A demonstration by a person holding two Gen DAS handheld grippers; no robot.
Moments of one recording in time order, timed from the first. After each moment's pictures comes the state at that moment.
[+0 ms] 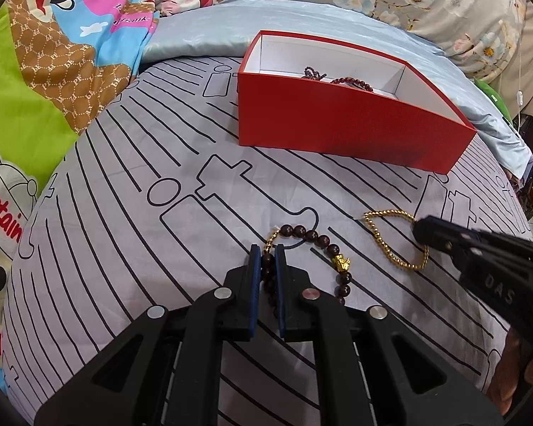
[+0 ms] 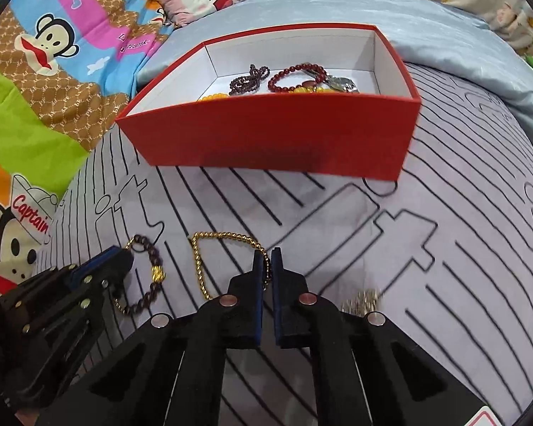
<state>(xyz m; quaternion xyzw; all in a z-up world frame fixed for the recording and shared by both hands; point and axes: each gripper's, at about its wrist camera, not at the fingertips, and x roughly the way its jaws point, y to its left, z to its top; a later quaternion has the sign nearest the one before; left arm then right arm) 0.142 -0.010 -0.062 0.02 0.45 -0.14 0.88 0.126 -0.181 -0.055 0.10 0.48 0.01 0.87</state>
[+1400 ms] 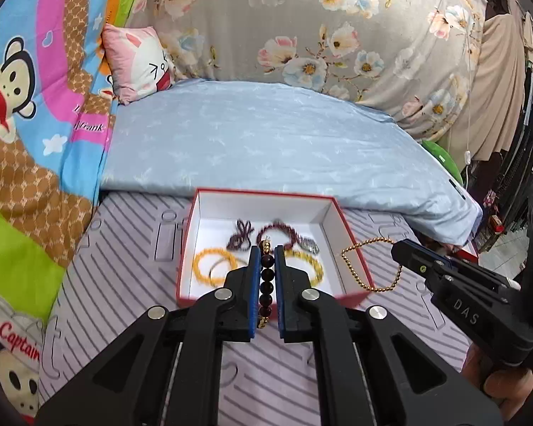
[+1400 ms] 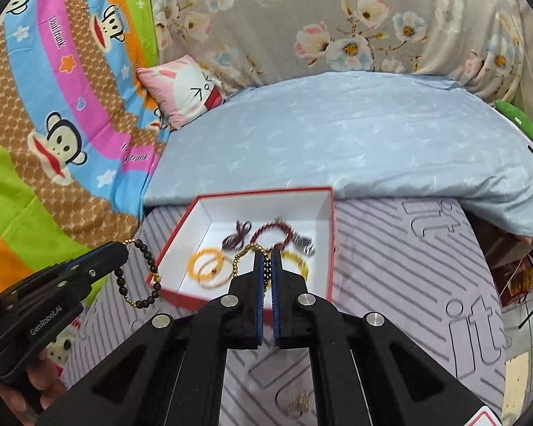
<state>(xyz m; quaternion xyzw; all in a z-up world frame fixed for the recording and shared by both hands) 0.192 -0.049 0.087 -0.02 0.33 -0.22 0.92 0.146 -0.235 0.081 0.12 0.33 -0.03 0.94</state>
